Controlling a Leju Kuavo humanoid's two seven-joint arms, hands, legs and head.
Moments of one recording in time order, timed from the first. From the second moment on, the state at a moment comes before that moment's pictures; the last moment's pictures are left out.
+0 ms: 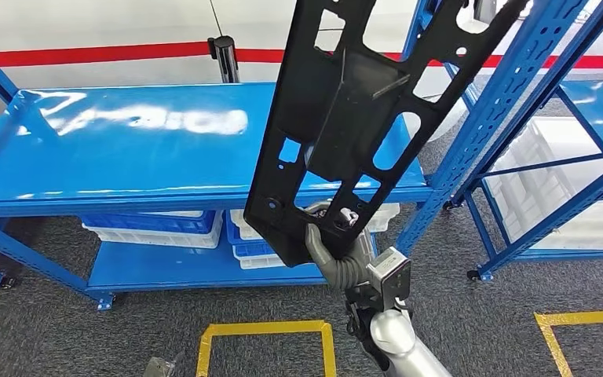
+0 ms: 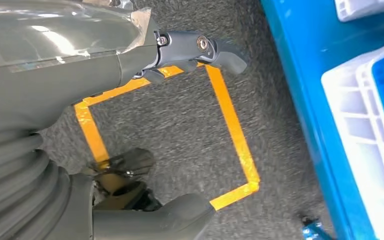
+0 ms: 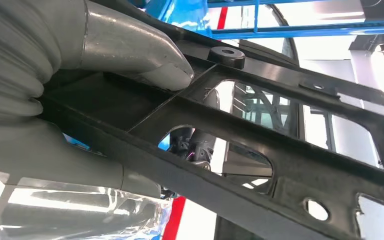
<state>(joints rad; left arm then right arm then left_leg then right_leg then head) -0.12 -0.09 0.00 -0.30 -0.15 0.12 -0.70 -0.24 -0.06 0.64 -1.53 -0.14 -0.22 -0.51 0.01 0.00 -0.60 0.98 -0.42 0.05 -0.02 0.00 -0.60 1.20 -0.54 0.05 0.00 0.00</state>
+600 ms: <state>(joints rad) -0.12 -0.09 -0.01 -0.30 -0.13 0.12 -0.70 -0.24 -0.04 0.64 -1.53 -0.12 -0.21 -0.52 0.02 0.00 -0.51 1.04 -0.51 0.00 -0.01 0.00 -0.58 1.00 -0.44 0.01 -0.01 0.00</state>
